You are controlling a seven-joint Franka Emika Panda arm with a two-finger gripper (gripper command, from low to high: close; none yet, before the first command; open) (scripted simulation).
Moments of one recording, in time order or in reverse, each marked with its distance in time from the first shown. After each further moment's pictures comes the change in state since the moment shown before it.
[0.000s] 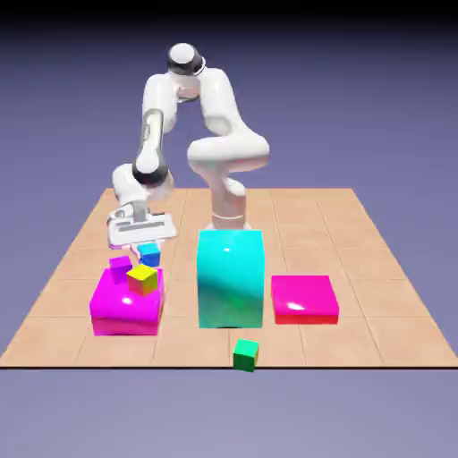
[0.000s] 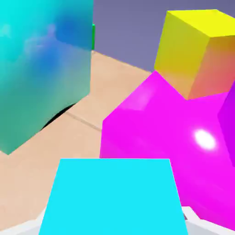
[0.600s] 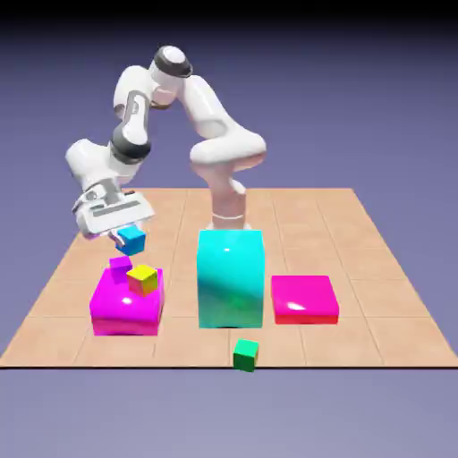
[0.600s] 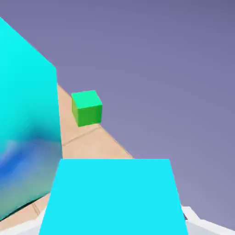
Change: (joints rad) arm 0.369 -0.169 0.125 0.448 -0.015 -0.530 0.301
